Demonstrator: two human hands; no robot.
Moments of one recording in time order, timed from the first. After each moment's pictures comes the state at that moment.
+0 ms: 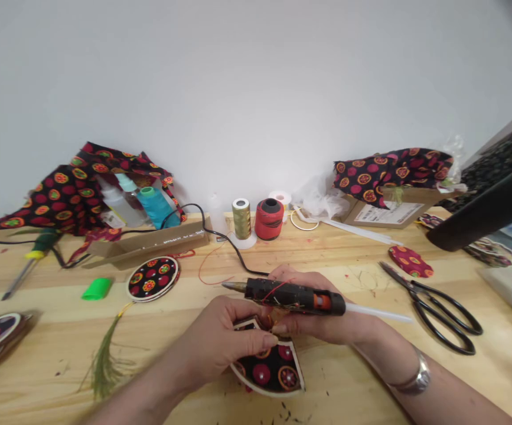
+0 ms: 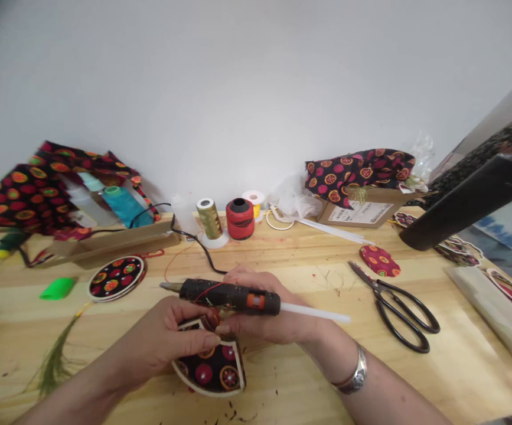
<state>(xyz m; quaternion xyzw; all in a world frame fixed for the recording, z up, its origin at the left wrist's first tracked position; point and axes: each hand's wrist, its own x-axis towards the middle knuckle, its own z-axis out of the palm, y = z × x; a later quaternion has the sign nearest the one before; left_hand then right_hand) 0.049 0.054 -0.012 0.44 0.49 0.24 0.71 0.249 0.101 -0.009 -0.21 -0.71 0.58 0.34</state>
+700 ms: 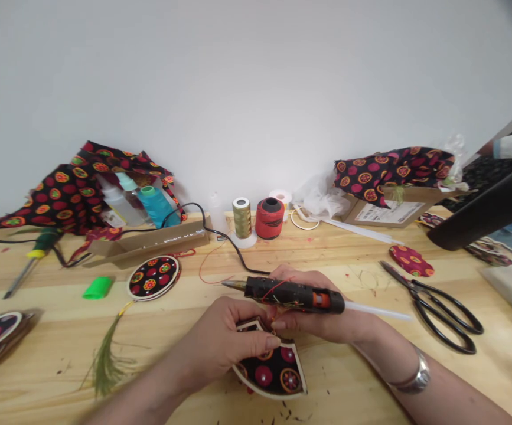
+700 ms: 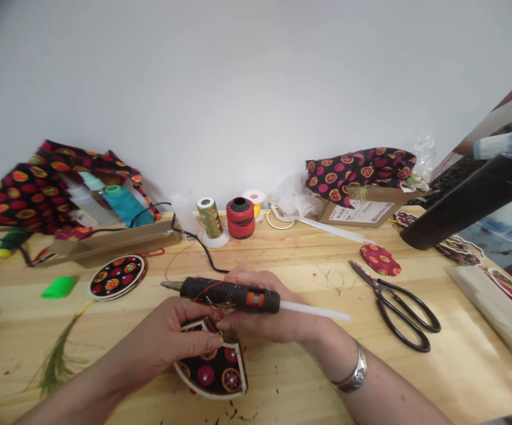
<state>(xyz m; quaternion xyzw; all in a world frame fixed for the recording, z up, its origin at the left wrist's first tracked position) 0.051 0.052 -0.010 0.46 0.49 0.23 0.71 0.247 0.098 -0.006 -0.23 -0.69 0.60 0.33</state>
